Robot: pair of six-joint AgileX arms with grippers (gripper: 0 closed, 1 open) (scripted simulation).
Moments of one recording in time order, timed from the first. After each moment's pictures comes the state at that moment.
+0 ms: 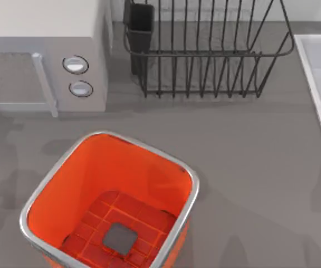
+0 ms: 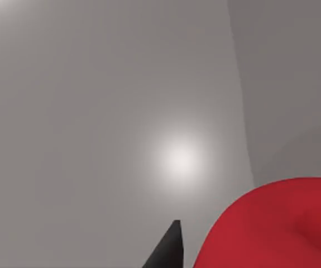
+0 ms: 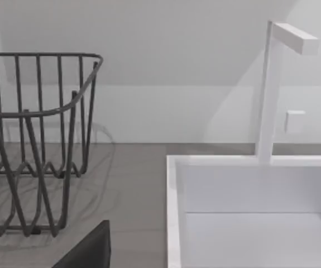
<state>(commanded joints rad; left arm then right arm) 0.21 1.80 1.59 -1.35 -0.03 0.30 0.00 0.00 0.00 0.00 0.00 0.00</state>
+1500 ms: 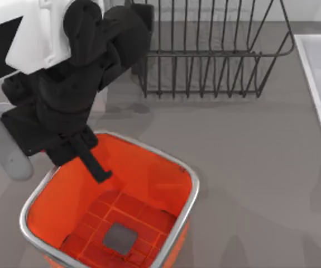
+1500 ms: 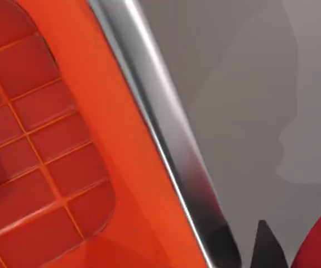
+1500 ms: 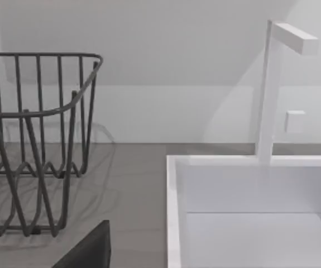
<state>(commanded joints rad) -0.68 1.71 1.46 -1.40 -0.29 -2.92 0.00 0.00 0.00 0.00 0.00 0.00</state>
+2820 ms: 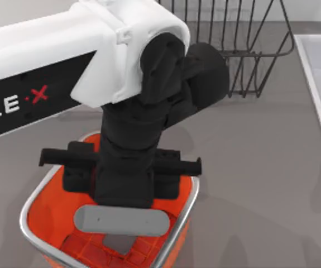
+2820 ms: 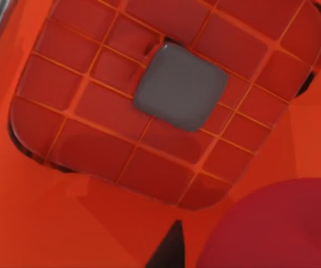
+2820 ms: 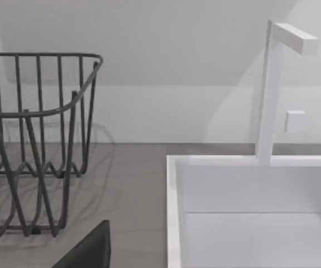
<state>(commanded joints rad) -0.92 1.76 1.55 -1.51 -0.14 -4.06 0.00 0.00 0.00 0.00 0.00 0.00</state>
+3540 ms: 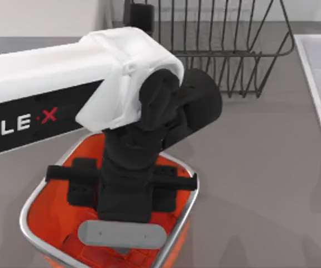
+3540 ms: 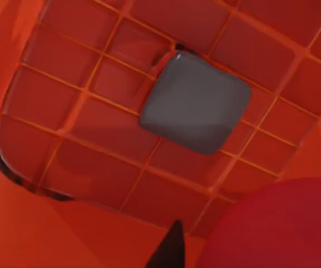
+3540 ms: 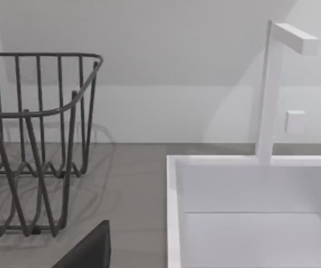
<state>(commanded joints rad) -0.90 1.75 1.40 -1.36 -0.14 -4.05 0.00 0.00 0.00 0.00 0.00 0.00</state>
